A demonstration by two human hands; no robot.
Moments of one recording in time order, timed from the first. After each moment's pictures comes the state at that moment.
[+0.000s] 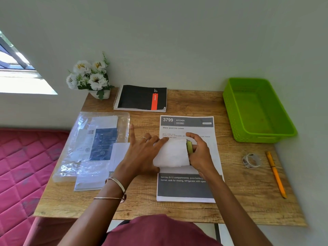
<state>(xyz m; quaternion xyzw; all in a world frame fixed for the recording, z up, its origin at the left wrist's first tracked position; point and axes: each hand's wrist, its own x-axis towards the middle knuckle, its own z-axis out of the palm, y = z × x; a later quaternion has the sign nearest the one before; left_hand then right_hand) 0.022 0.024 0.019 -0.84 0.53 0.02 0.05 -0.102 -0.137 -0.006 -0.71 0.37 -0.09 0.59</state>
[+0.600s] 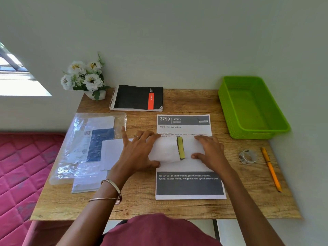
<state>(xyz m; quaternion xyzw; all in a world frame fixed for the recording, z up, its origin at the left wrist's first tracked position) 0.026 0.030 0.018 -0.87 0.49 0.03 -0.04 -0.129 -0.180 0.003 -0.93 0.30 0.05 0.20</state>
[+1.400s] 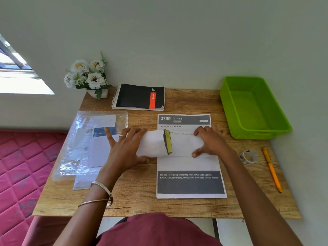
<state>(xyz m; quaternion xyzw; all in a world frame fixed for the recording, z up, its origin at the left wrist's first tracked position) 0.034 0.058 0.025 -0.90 0.42 0.01 -0.03 -0.098 -0.206 0.020 -0.95 0.26 0.18 0.08</state>
